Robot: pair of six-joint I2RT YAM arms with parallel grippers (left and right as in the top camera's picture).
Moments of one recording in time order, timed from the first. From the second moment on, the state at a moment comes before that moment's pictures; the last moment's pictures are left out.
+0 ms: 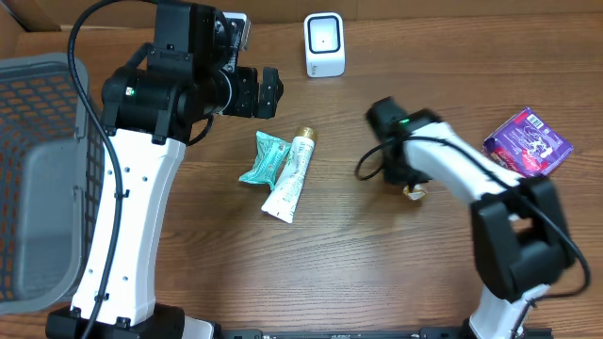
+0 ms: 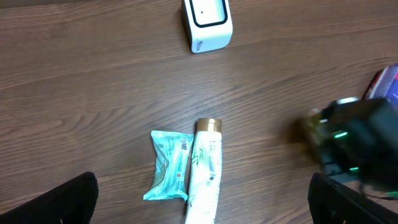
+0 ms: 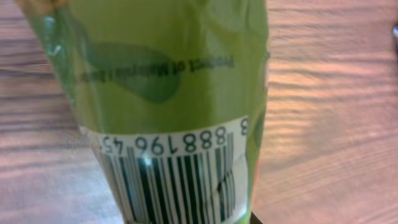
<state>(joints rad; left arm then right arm) -0.22 1.61 1.92 -1.21 0.14 -0.10 0.44 1.95 1.31 -0.96 0.38 0.44</state>
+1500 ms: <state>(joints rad) -0.22 1.61 1.92 -1.21 0.14 -0.10 0.37 1.93 1.30 -0.95 -0.05 0.24</state>
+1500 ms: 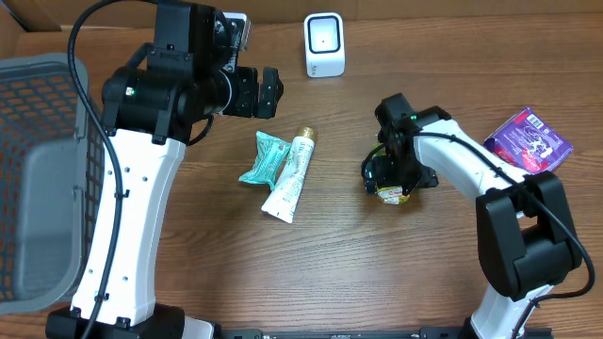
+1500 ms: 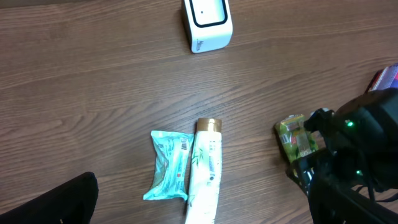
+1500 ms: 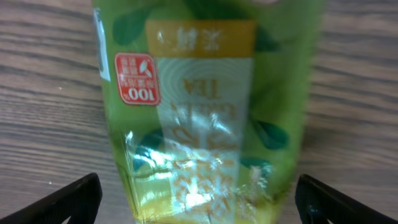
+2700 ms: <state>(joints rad) -0.22 1.61 1.92 -1.21 0.14 -0.10 0.33 1.92 1.39 -1.00 -0.63 -0.01</state>
